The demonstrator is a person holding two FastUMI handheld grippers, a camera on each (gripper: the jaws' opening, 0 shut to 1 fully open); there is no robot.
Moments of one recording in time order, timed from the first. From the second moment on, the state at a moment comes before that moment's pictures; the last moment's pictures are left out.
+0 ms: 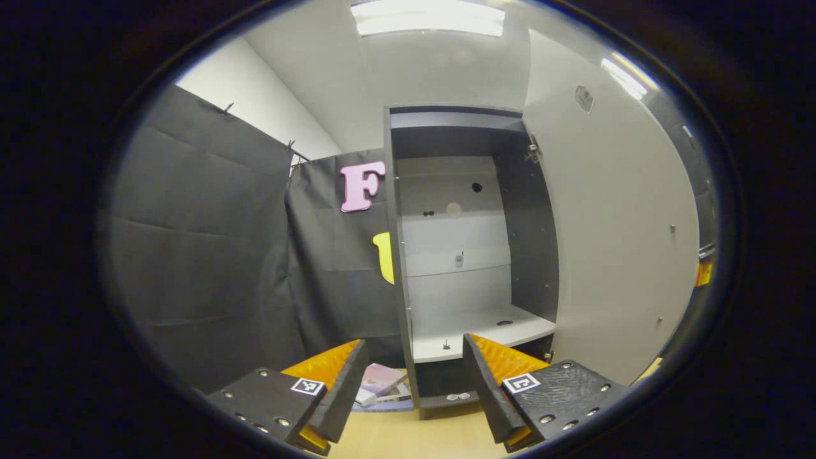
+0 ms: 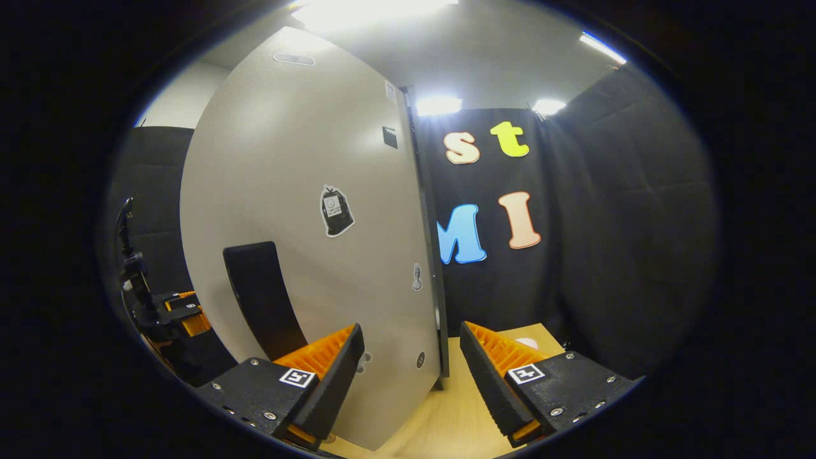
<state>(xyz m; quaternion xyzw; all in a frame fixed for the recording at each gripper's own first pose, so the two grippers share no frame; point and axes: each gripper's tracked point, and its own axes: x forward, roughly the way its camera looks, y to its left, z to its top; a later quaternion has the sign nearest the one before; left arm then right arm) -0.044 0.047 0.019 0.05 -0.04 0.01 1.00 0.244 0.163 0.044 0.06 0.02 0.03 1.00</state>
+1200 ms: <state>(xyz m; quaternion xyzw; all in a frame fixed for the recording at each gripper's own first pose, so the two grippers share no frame) -0.056 0.110 0.022 0.06 -0.04 0.07 1.00 0.290 0.236 0.065 0.09 0.01 0.10 0.99</state>
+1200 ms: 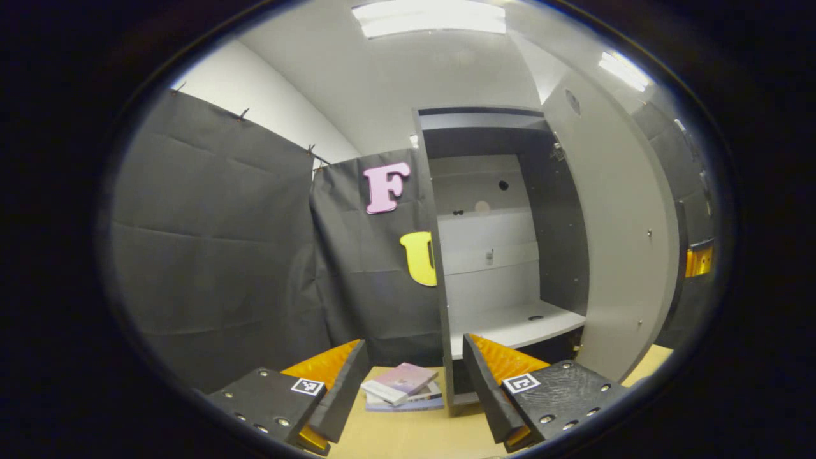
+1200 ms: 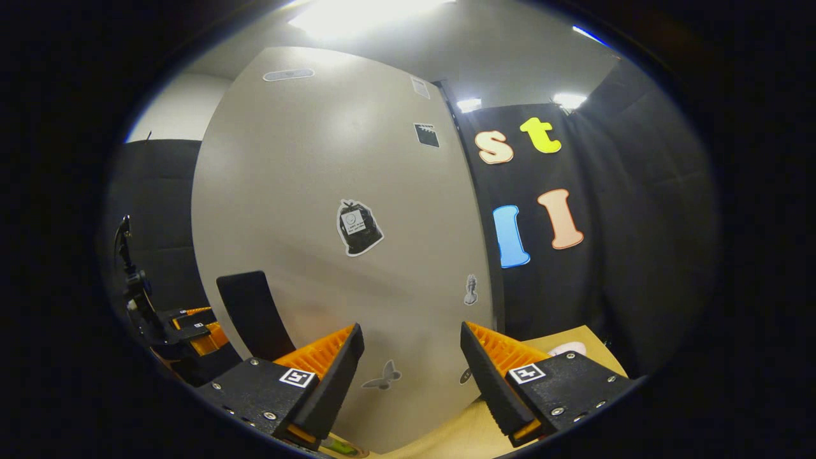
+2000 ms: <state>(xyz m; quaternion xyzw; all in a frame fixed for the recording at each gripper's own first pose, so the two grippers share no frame) -0.044 0.153 0.028 0.07 -0.04 0.11 0.99 0.345 0.282 0.078 0.06 -0.02 0.13 0.99</state>
